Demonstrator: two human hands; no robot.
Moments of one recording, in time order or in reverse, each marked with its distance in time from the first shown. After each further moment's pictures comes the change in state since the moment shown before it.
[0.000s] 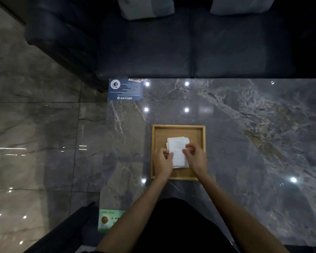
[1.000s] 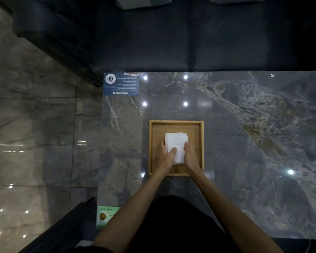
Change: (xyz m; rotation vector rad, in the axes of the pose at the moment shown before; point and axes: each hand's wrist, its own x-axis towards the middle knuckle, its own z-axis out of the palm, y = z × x) left_hand 0.008 0.000 0.014 -0.152 -0.261 -0.142; right_hand -0.008 0.008 0.018 0.410 -0.141 0.188
